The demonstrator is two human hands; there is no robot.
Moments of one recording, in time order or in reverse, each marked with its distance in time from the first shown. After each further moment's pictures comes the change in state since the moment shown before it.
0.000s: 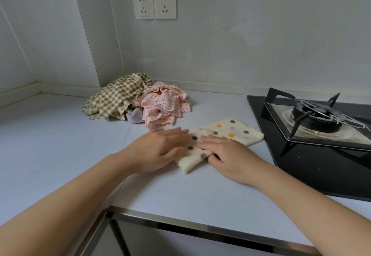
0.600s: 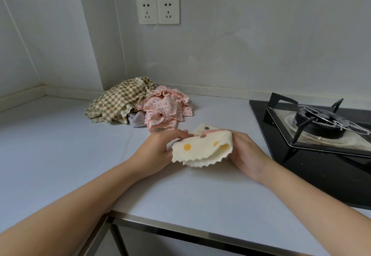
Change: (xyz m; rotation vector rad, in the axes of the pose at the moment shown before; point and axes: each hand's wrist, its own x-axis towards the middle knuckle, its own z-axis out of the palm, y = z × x) left_hand 0.006 0.007 0.010 -0.415 0.365 -0.043; right_hand 0.007 0.011 -0.005 1.432 0.161 0.113
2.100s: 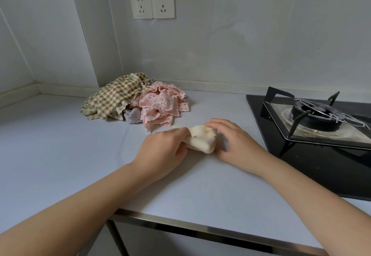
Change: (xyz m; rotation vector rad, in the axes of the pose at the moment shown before) left_hand -0.001 0.025 0.017 0.525 0.083 0.029; right_hand 0.004 0.009 -0.022 -1.179 0.036 -0.254
